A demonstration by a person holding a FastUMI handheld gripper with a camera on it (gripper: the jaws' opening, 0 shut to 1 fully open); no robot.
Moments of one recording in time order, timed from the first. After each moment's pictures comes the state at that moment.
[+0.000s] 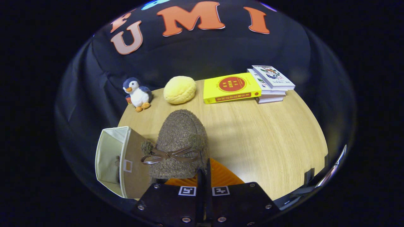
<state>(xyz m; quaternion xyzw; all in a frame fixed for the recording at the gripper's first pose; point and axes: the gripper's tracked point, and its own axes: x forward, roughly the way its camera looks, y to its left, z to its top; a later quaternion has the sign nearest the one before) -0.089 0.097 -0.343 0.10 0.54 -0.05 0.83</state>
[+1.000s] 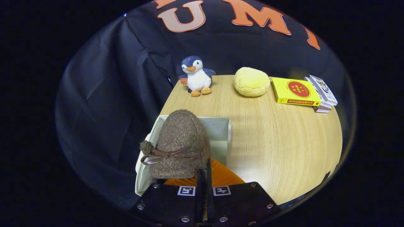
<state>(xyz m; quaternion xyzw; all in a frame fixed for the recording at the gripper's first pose) -0.063 0.328 -0.355 0.07 0.57 0.06 0.82</state>
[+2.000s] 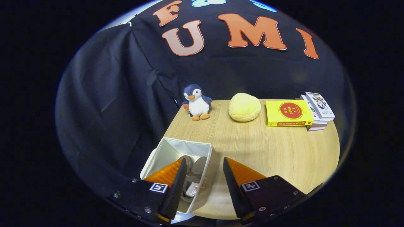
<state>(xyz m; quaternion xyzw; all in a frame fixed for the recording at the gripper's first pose) -0.034 0.241 -0.268 0.11 0.47 0.11 0.87</state>
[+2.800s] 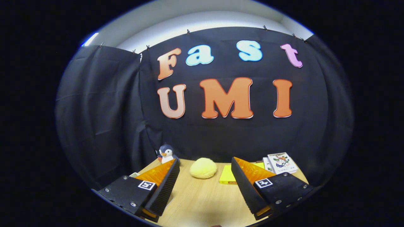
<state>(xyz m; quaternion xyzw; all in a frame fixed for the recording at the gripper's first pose) 0.006 0.038 -0.115 0.04 0.18 0.04 0.98</state>
